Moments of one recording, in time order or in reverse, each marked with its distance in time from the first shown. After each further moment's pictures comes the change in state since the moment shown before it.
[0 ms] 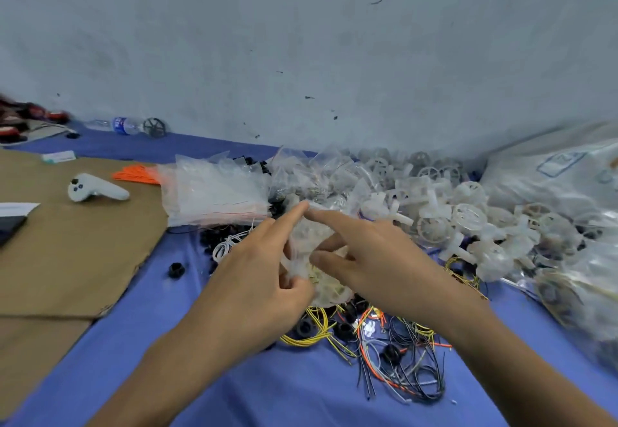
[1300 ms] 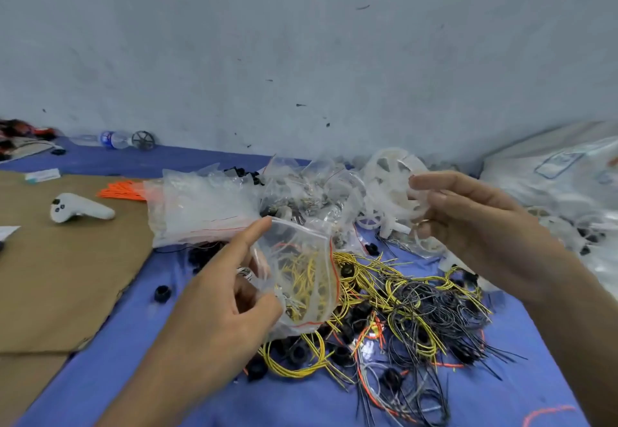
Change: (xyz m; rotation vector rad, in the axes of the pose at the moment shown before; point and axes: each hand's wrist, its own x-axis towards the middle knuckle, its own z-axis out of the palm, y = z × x) left_hand 0.005 -0.028 0.002 -0.326 0.035 -0.101; right_hand -0.013 0.095 -0.065 1.255 0.171 0.033
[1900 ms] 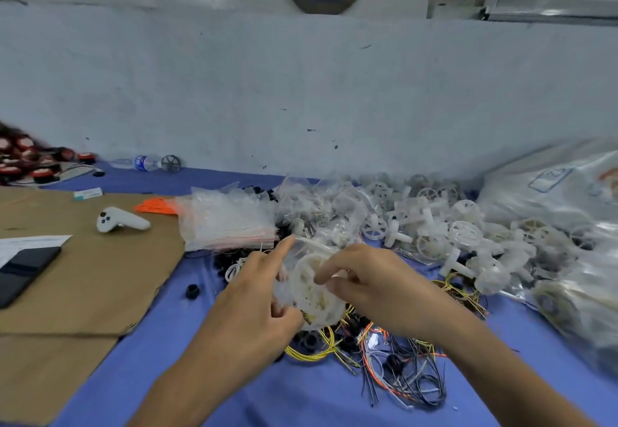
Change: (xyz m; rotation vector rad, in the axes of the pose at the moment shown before) left_hand -0.035 0.018 0.003 0.374 -0.034 0.098; right_hand -0.036 0.019 0.113 -1.195 -0.210 0.046
